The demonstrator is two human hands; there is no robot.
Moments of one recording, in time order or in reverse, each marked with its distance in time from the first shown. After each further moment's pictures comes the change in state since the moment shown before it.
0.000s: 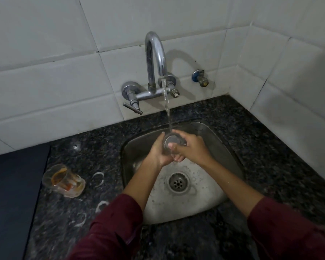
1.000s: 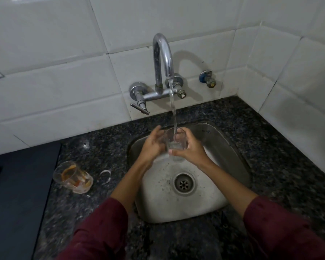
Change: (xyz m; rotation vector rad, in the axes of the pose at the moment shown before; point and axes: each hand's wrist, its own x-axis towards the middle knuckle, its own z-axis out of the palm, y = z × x) left_hand -0.019 0.016 -0.040 0.690 0.022 0.616; right_hand 0.009 0.015 0.021 0.149 0.016 0.031
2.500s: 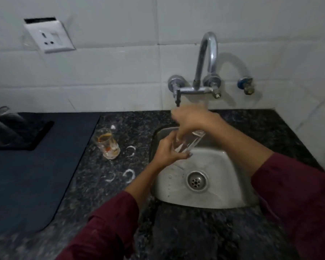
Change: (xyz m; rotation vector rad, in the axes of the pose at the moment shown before) left_hand -0.069 -0.017 -0.017 0.434 0.184 0.328; right_hand -0.004 -0.173 0.028 -1.401 -0.516 -0.414
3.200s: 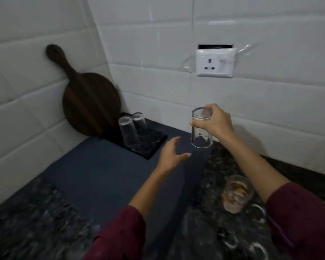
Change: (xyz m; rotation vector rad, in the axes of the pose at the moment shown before) left_hand -0.038 -0.118 -0.367 0.179 0.452 -0.457; right_hand 0.251 -0.276 -0.069 1.090 0.367 -0.048
